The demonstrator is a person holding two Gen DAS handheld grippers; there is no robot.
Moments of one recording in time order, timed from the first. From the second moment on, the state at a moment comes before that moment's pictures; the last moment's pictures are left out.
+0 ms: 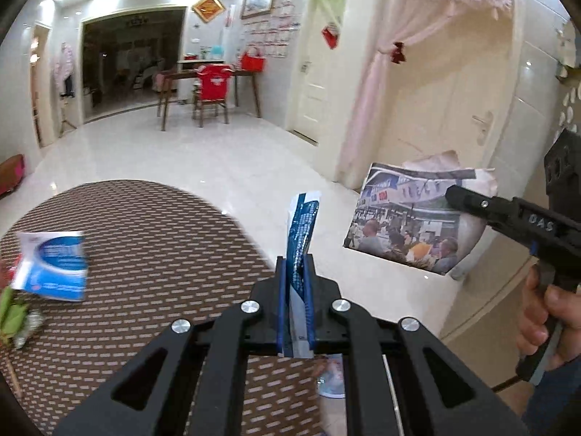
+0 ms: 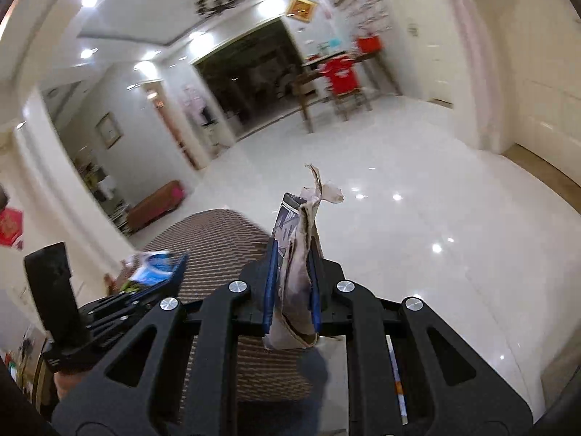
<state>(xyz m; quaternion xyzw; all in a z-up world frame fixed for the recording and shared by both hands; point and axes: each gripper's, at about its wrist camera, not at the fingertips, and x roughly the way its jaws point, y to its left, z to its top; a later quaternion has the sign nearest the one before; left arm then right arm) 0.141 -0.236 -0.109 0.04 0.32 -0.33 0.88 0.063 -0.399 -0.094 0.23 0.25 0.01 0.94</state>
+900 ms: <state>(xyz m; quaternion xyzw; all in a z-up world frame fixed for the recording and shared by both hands) 0.157 -0.441 -0.327 0.13 0.54 -0.36 0.75 0.061 -0.510 -0.320 0.31 0.45 -0.12 0.83</state>
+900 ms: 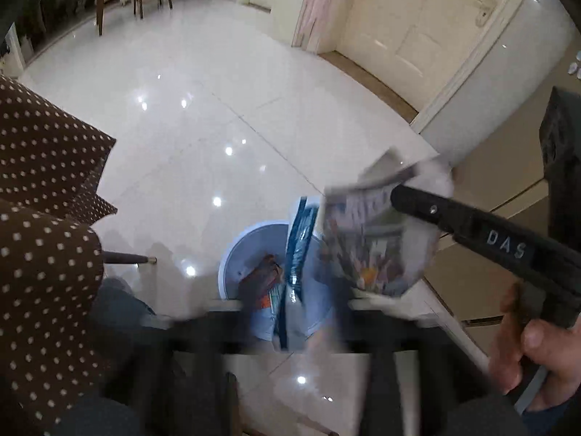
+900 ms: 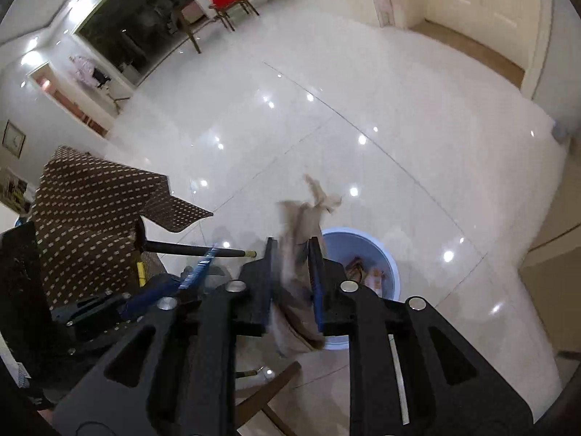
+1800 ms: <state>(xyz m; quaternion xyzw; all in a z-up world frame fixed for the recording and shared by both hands) 0.128 -0.361 -0.214 0.11 0.44 -0.34 0.82 0.052 -0.493 -0.270 0.32 0.40 -0.16 0.84</state>
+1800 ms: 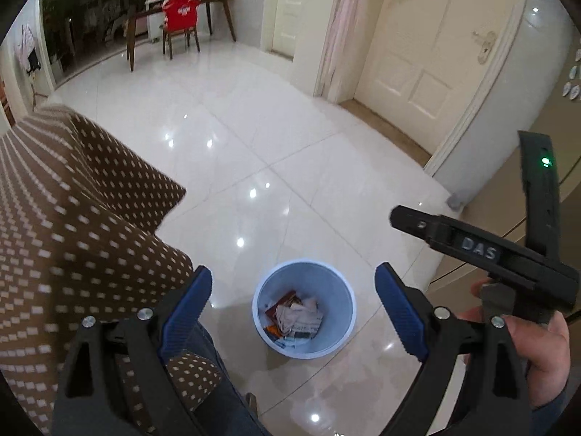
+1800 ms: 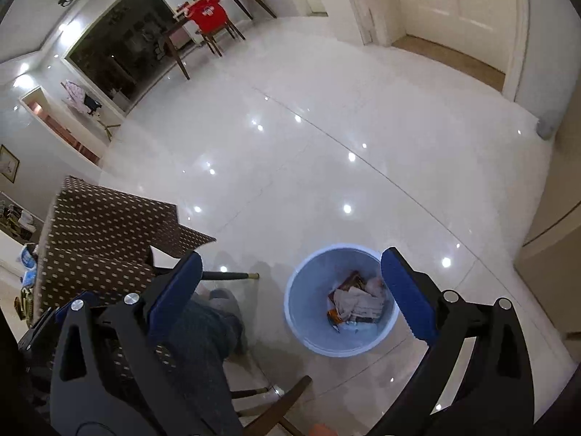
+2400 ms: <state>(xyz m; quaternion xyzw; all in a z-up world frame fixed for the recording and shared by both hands) 0.137 -0.213 -0.105 0.03 0.35 -0.27 0.90 0.103 -0.387 -0.141 0.25 0.33 -0.05 0.91</state>
